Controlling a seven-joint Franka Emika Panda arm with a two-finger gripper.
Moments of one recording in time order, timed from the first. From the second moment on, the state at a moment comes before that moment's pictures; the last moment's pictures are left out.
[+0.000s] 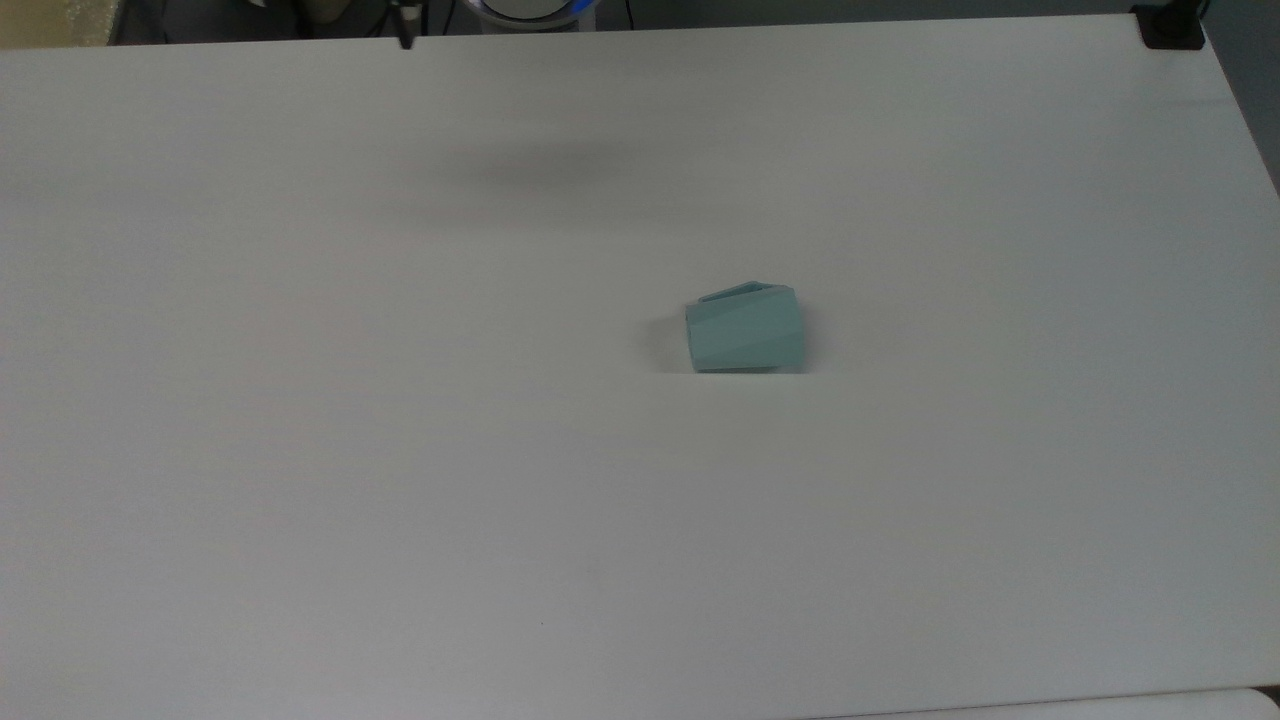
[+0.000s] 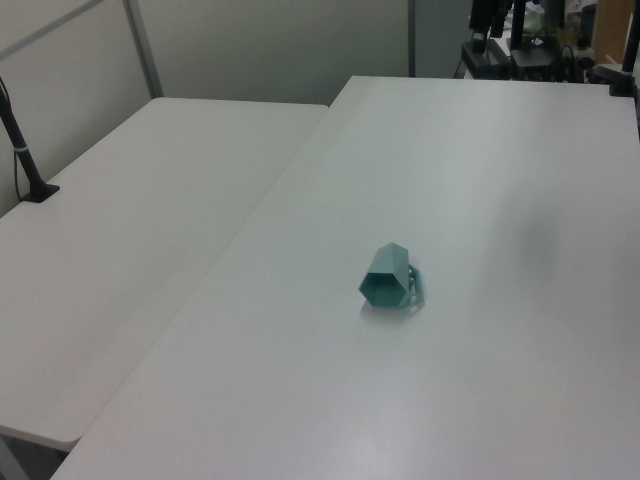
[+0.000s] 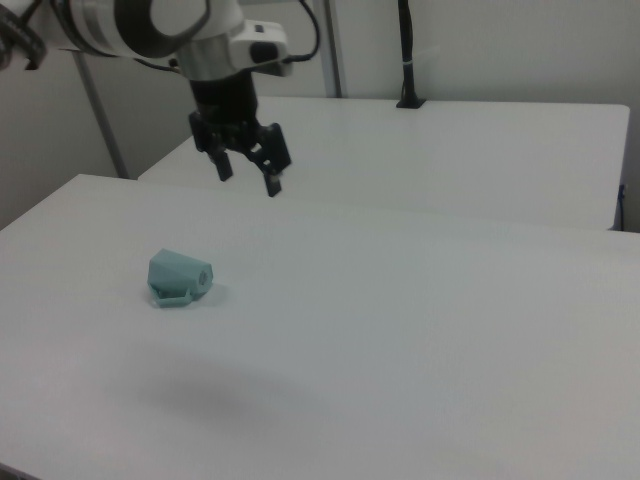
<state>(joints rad) 0.24 -0.07 -0.21 -1.65 0.01 1.67 0.07</state>
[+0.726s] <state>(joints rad) 0.64 0.20 -0.20 -1.46 -0.21 1.64 0.49</state>
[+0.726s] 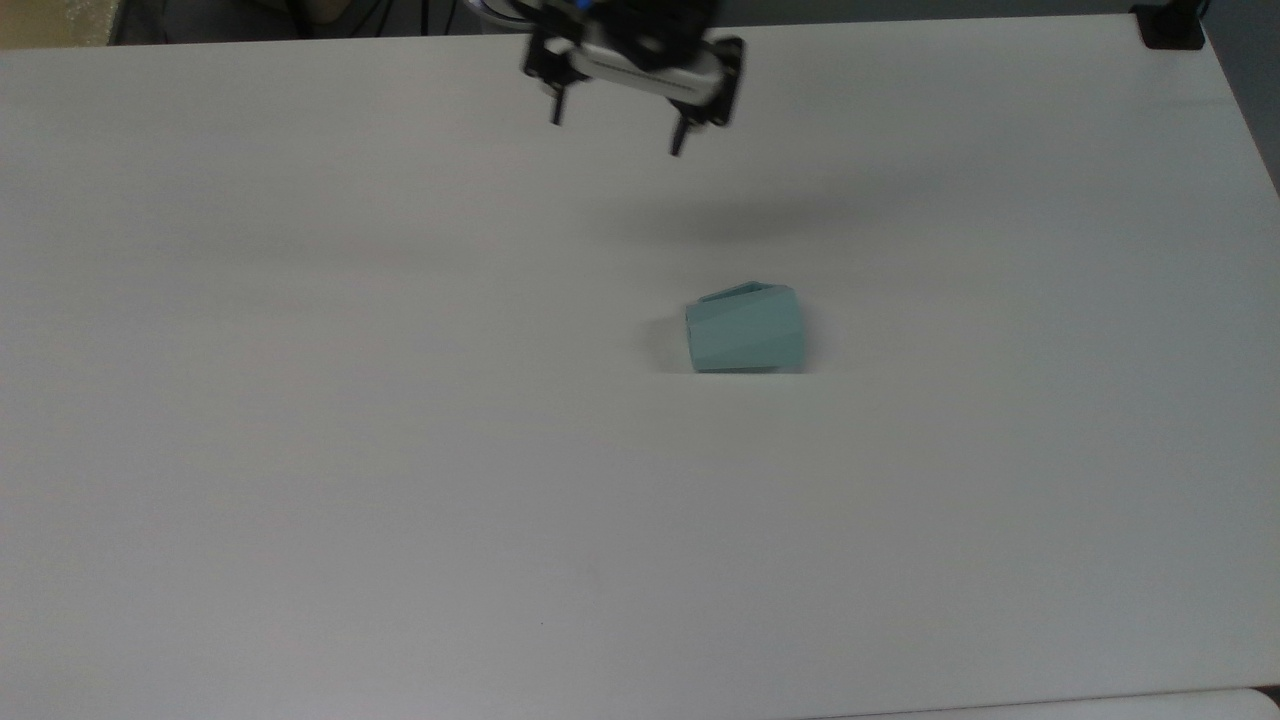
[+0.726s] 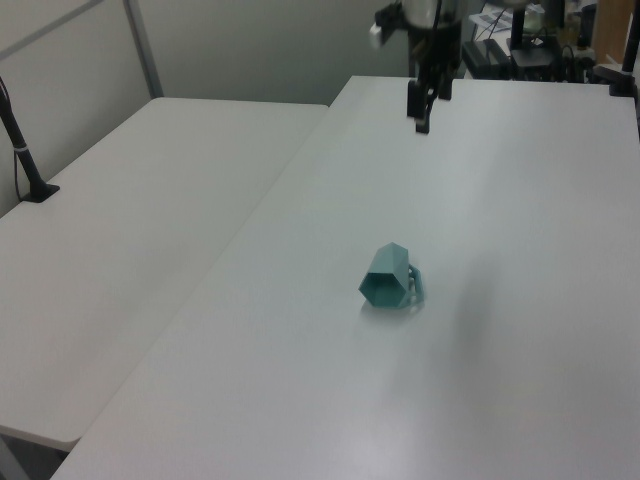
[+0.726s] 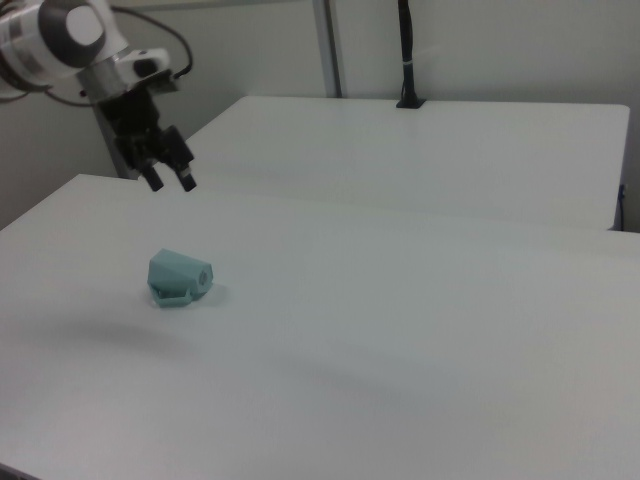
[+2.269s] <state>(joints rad) 1.02 0.60 -0.17 -1.30 -0.69 1.62 0.69</state>
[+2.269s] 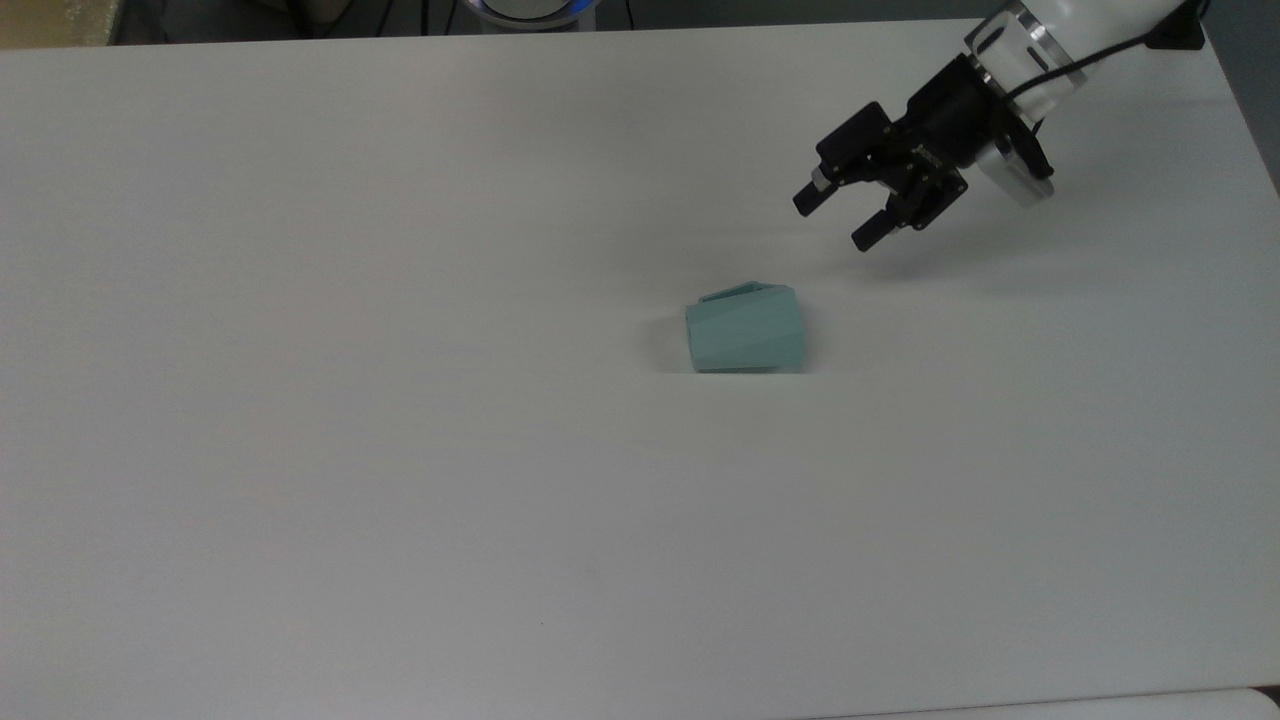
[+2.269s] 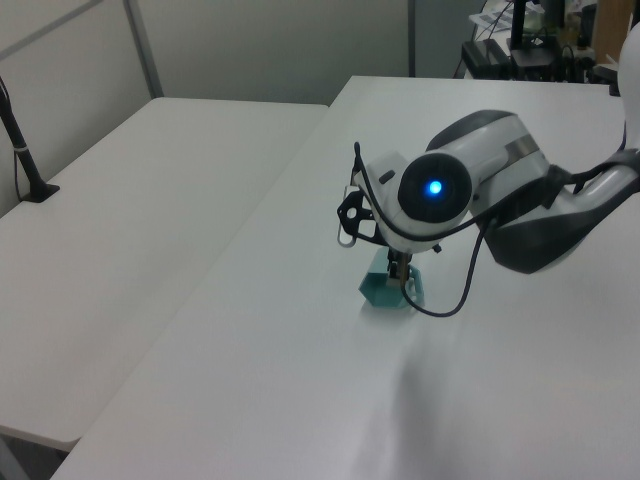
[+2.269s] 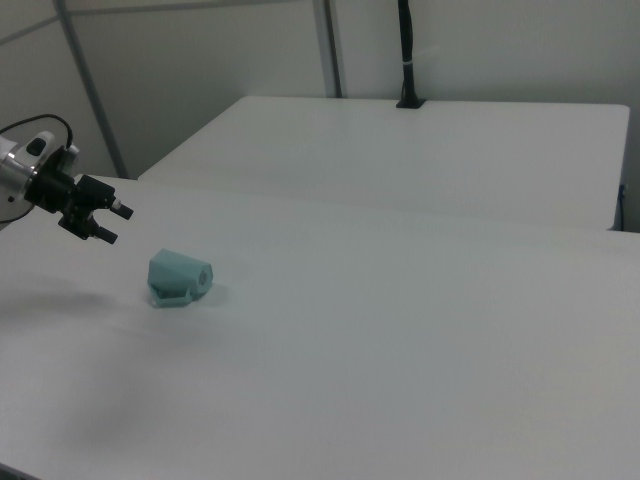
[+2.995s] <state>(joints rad) 1.02 0.76 -0.17 -1.20 -0.68 1.60 0.70</state>
